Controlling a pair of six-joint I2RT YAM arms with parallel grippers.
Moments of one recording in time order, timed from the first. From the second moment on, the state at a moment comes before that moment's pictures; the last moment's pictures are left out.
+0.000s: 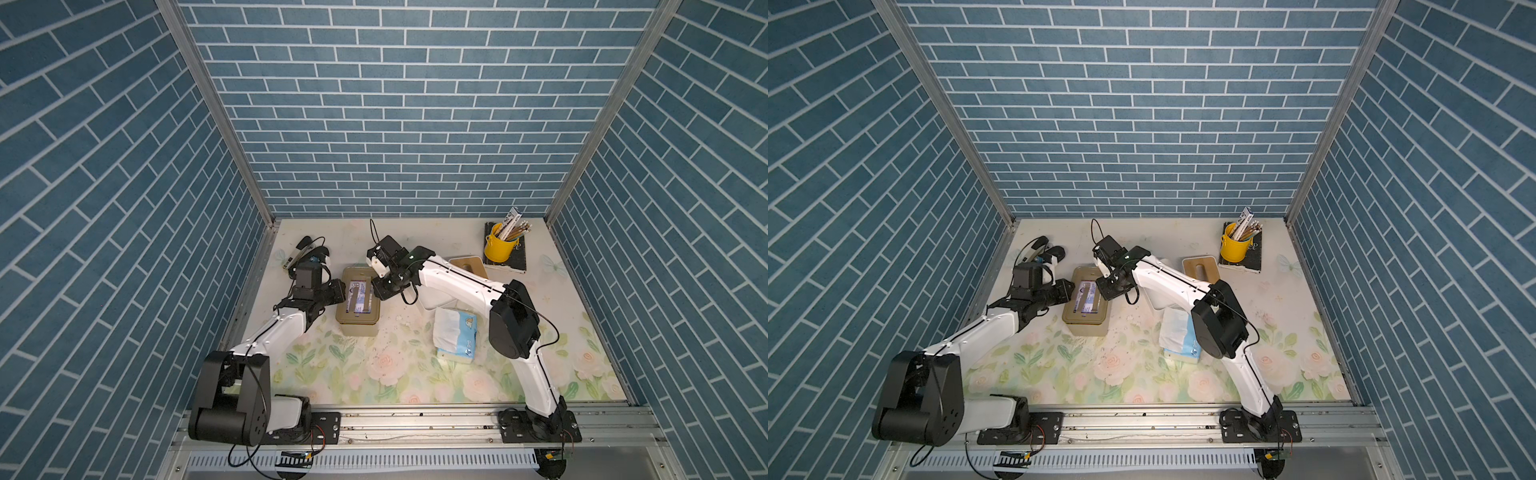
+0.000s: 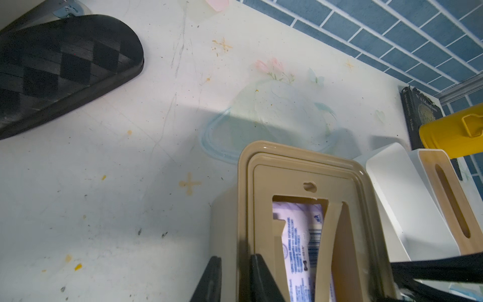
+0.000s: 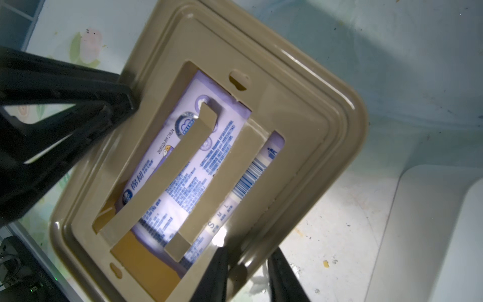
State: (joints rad) left arm -0.12 1.33 0.67 -0.06 0.21 -0.35; right arm 0.93 2.19 1.97 -0.87 -0.12 0.25
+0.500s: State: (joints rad) left arm -0.22 1.34 0.66 0.00 0.21 -0.40; right arm 0.90 2.21 2.04 -1.00 -0.01 0.15
